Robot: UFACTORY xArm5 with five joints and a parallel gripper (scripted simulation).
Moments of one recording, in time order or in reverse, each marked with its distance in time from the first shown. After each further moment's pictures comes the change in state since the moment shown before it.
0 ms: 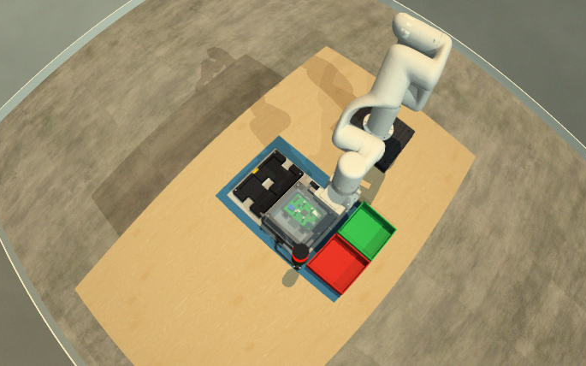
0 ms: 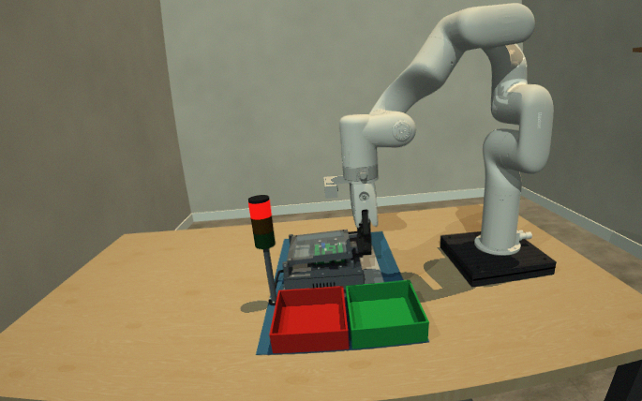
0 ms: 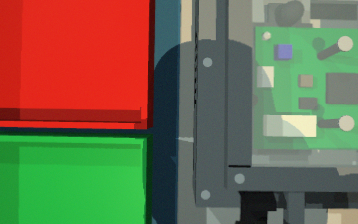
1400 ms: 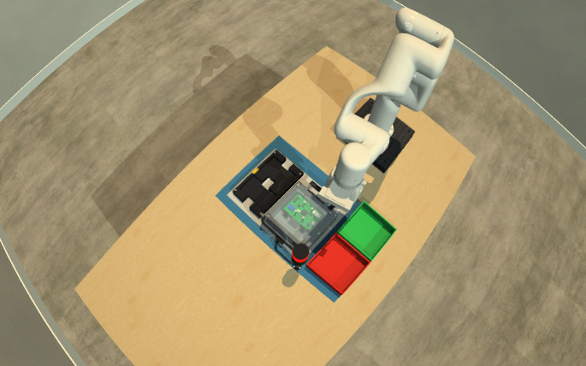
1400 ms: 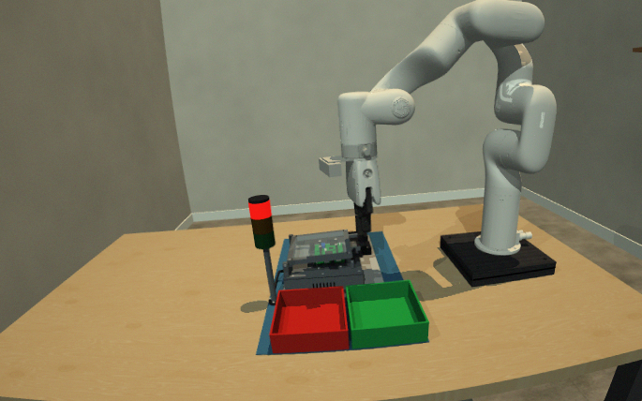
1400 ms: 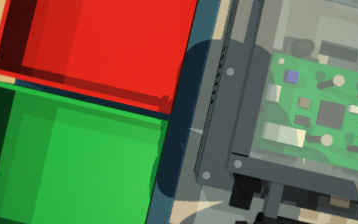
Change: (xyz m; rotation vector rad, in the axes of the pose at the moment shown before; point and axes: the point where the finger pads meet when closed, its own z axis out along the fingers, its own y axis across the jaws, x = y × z) arm 0.000 0.000 -0.047 0.000 0.002 -0.214
